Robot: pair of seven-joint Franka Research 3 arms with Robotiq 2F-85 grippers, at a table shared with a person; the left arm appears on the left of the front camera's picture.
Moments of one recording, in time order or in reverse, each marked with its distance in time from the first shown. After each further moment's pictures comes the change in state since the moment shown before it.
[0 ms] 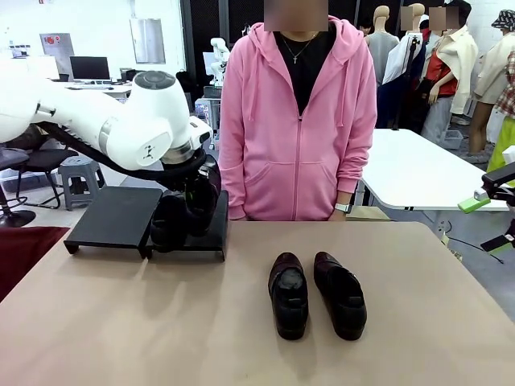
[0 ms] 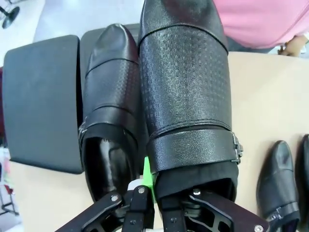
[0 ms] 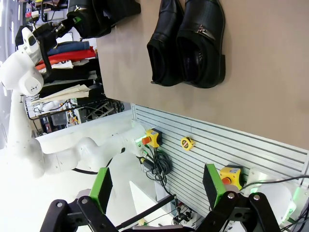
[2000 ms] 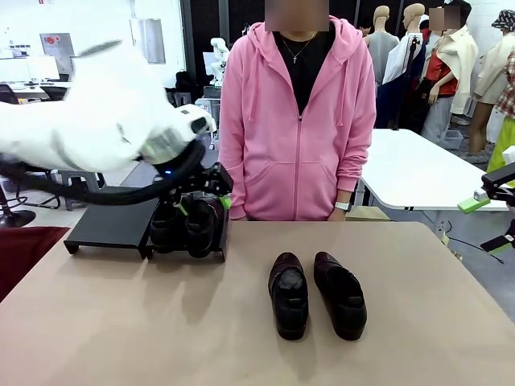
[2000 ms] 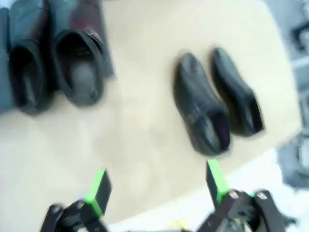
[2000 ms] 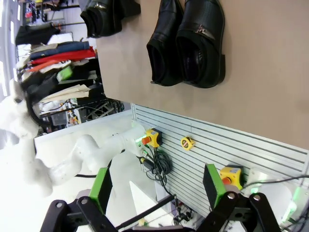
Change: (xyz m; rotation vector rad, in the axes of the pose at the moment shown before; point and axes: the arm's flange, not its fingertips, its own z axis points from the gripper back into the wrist) left arm -0.110 -0.016 0.135 -0.401 0.153 -0.103; right arm 0.001 -0.001 -0.001 0.000 0.002 -0.002
